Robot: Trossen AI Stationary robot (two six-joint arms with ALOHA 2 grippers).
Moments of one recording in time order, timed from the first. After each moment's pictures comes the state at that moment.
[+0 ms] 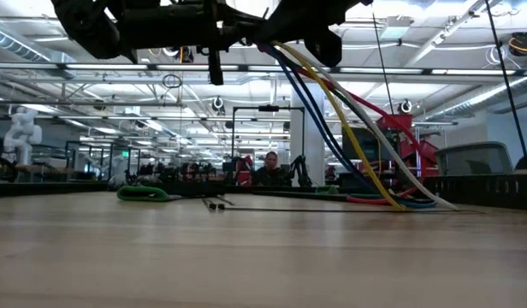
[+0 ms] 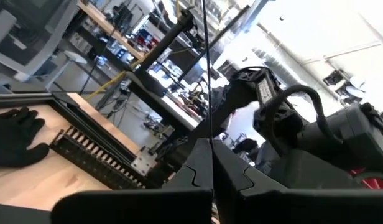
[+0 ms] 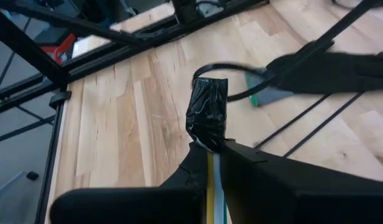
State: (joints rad) left arm 0.11 1.41 0.61 1.02 -0.03 -0.72; right arm 0.17 1.58 1.20 -0.20 0.18 0.49
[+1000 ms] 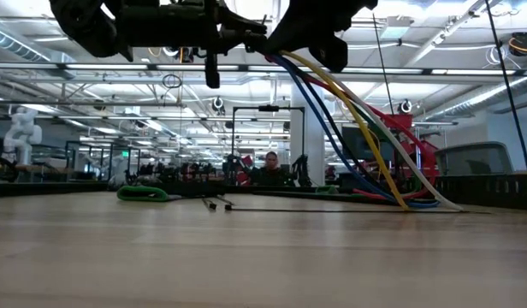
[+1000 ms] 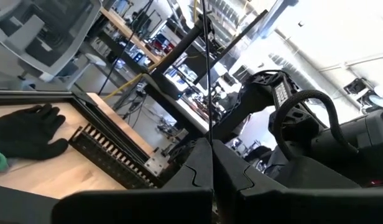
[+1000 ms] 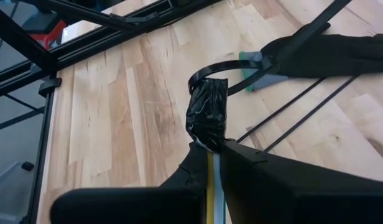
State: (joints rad) left arm 0.07 1.41 0.61 0.99 -0.14 -0.73; right arm 0.17 1.58 1.20 -0.26 0.18 0.50
